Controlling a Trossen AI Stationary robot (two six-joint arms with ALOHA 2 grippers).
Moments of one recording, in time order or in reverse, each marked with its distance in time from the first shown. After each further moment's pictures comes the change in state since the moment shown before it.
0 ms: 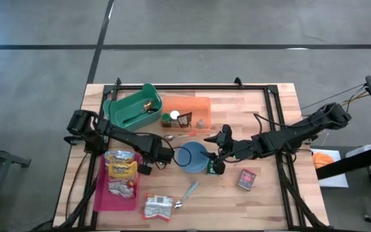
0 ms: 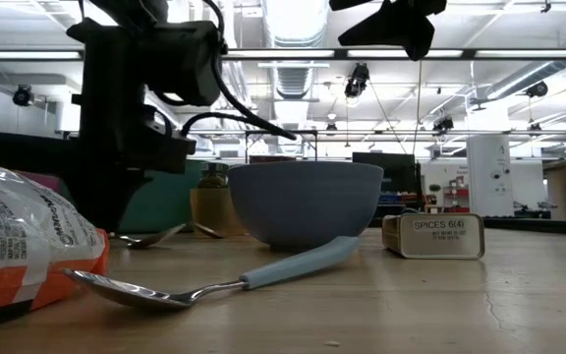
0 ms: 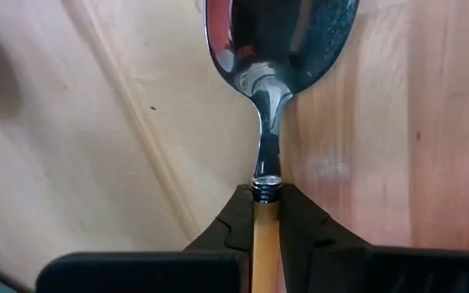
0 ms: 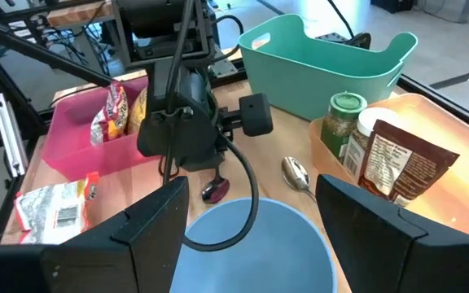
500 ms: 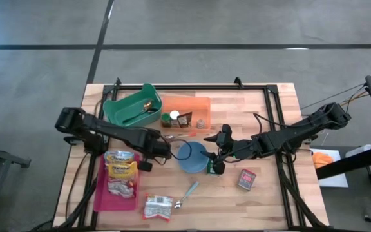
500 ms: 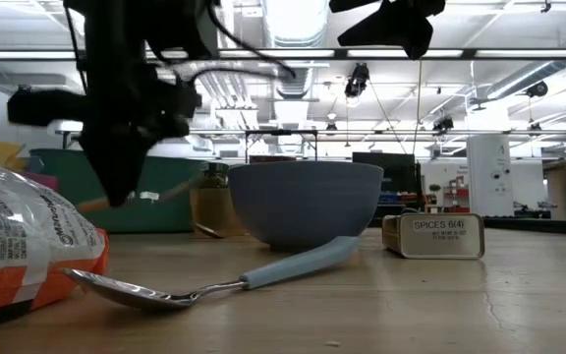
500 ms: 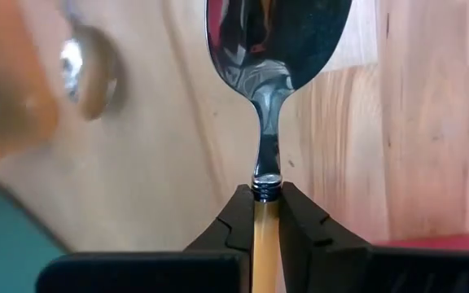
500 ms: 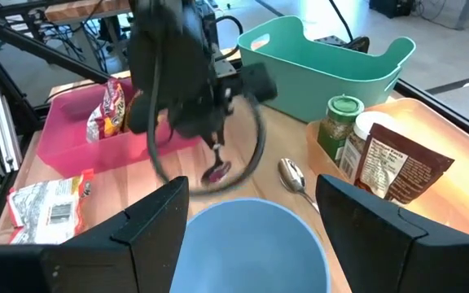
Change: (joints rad) left arm 0.002 -0.178 0.025 -0.052 0.000 -0.049; right arm 0.000 0.000 0.000 0.000 0.001 -0.026
